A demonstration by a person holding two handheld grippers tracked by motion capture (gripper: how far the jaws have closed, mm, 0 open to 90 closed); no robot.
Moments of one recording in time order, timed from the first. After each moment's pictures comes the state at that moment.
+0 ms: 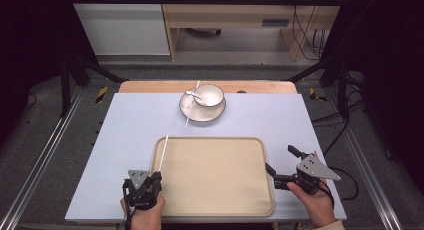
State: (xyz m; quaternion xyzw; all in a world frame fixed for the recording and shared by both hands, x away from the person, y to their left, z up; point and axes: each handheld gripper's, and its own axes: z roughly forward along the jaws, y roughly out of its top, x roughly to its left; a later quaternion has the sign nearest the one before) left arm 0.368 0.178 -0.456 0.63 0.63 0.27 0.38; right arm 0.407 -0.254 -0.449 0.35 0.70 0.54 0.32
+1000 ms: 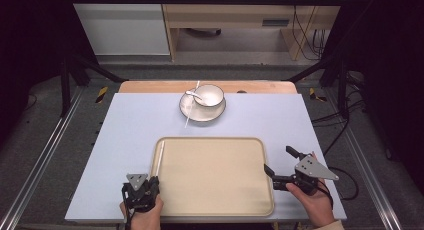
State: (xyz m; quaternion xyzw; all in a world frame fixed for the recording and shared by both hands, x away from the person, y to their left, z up) left arm 0.370 0.186 -0.476 0.61 0.65 0.26 0.36; right arm 0.407 -0.250 -0.450 0.34 0.70 0.54 0.31
